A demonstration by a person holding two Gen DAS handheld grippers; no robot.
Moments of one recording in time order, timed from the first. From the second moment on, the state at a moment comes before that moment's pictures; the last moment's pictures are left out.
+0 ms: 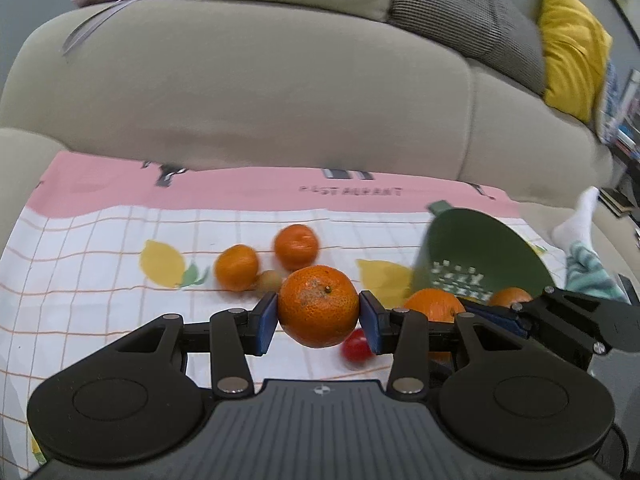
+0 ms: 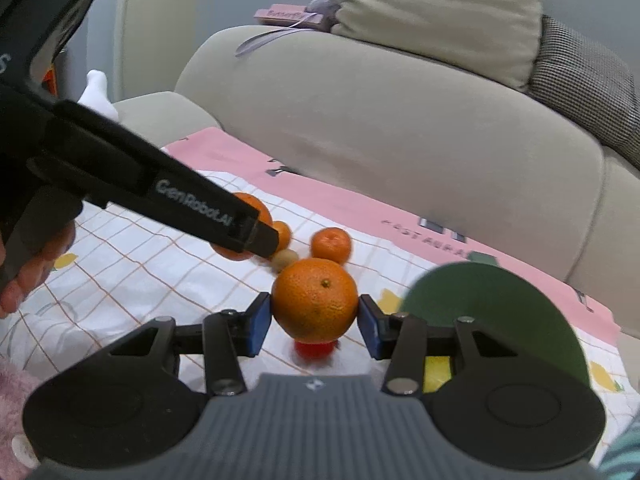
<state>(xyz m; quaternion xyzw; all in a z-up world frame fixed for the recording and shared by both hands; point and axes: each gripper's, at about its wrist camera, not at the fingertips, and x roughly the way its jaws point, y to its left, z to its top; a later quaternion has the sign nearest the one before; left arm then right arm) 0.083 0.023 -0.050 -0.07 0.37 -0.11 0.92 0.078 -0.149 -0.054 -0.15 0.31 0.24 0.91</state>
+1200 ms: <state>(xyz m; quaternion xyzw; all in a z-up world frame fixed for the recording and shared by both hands) 0.109 -0.128 -0.033 0.10 0.41 -0.23 0.88 0.119 -0.270 -0.044 -0.23 0.36 0.17 0.89</state>
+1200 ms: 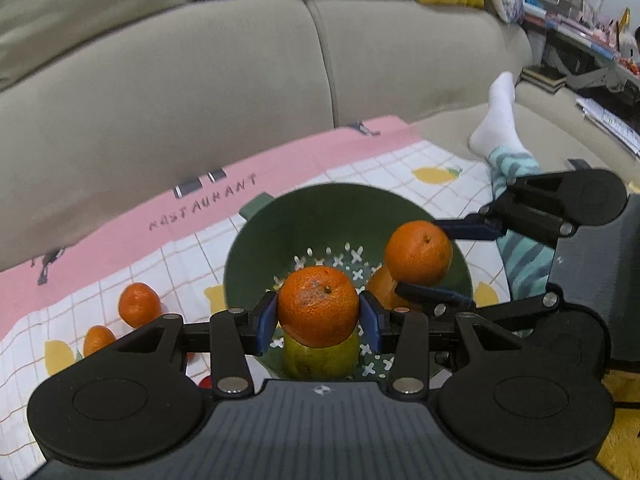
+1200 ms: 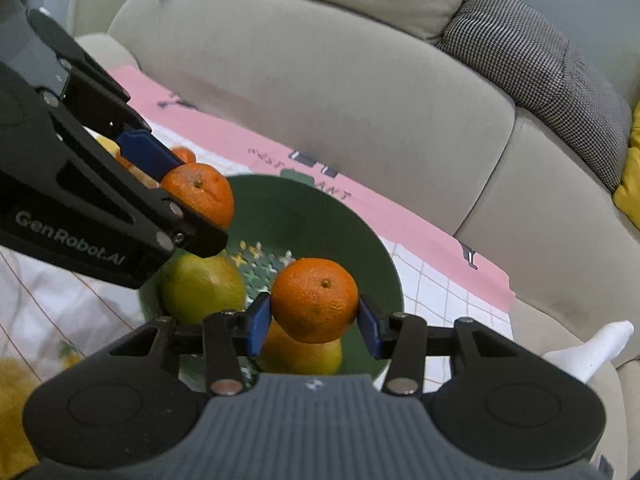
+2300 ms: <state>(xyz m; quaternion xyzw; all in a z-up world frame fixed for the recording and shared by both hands) 0.187 -0.143 -0.077 0.11 0.50 -0.20 0.84 0.193 -0.272 -0.079 -0.25 0.43 0.20 0.84</state>
